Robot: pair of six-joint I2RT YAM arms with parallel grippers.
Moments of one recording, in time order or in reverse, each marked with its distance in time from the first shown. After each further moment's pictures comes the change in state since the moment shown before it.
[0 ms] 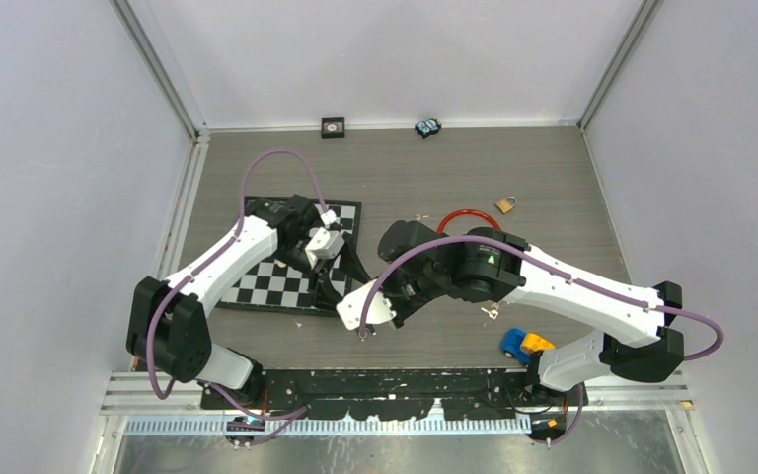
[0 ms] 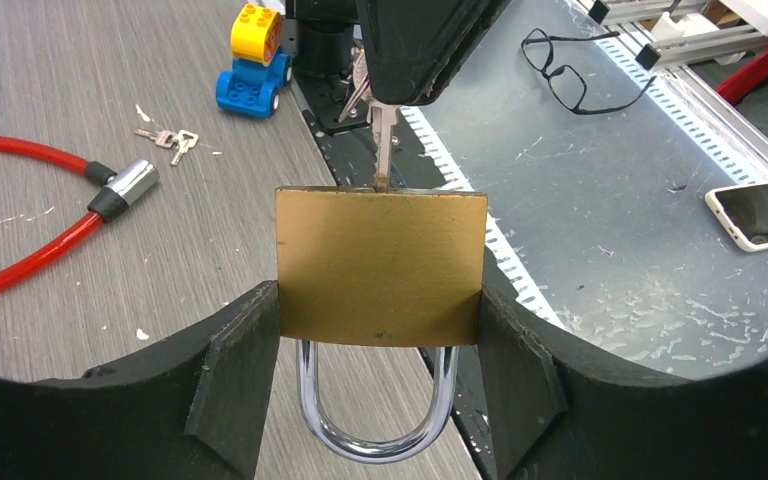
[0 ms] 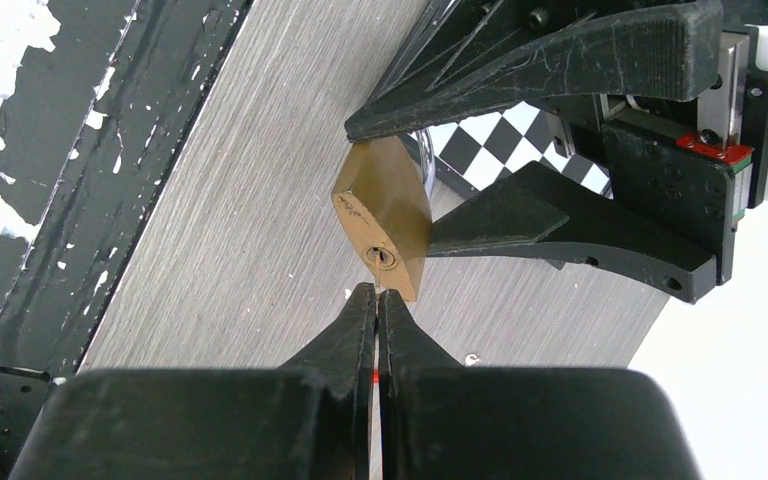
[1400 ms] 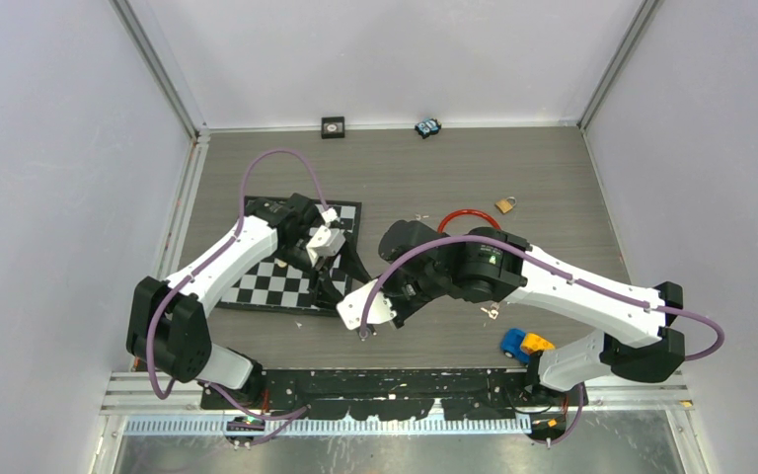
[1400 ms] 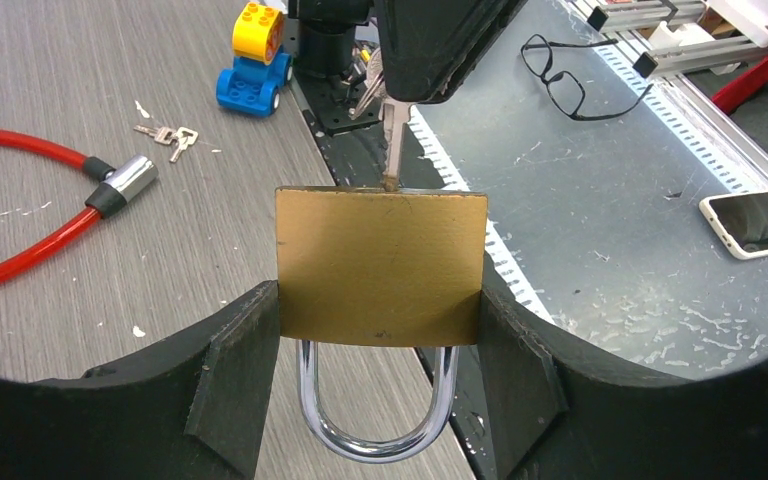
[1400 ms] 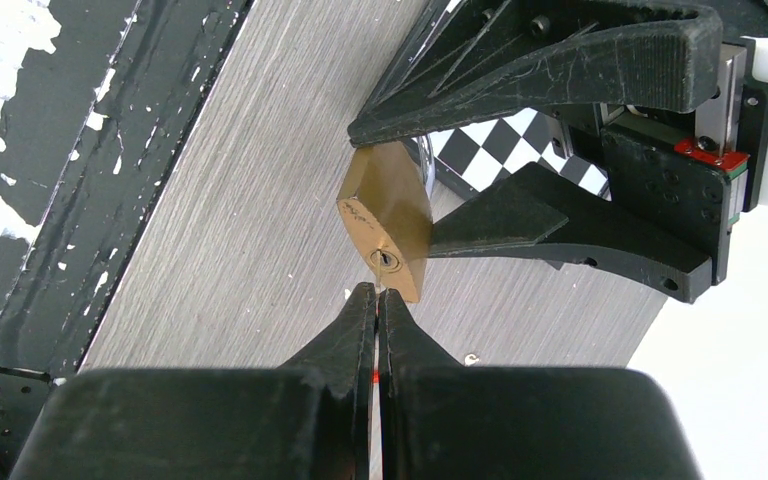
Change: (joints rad) left arm 0.005 0.000 0.000 0.023 0.000 -0.049; right arm 0.000 -0.002 -0.001 -0.001 0.000 0.002
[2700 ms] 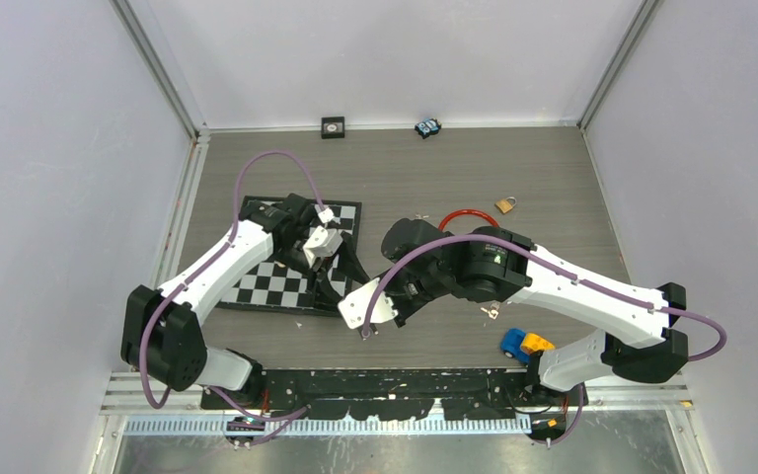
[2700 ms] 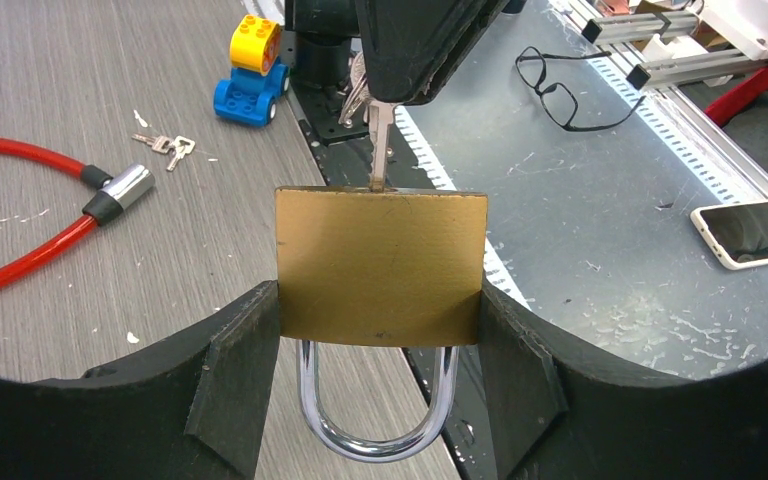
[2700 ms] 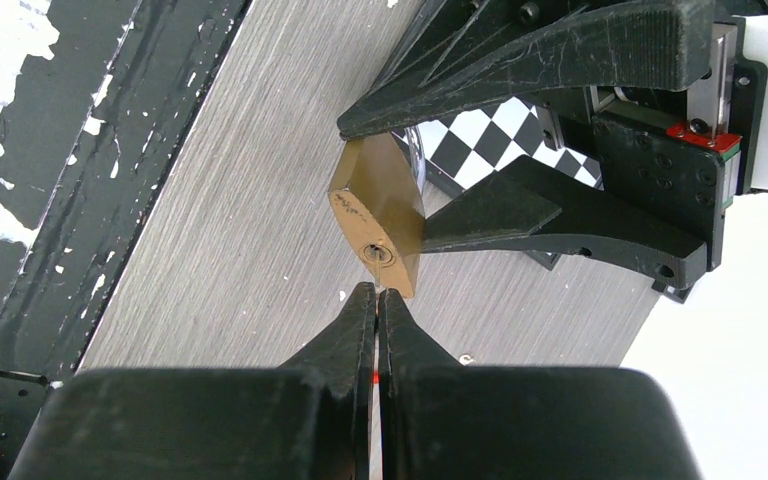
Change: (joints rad) left arm 0.001 -0.045 -0.019 0.034 0.015 -0.068; right arm 0.001 -0.009 0.012 0.000 -0.001 0.000
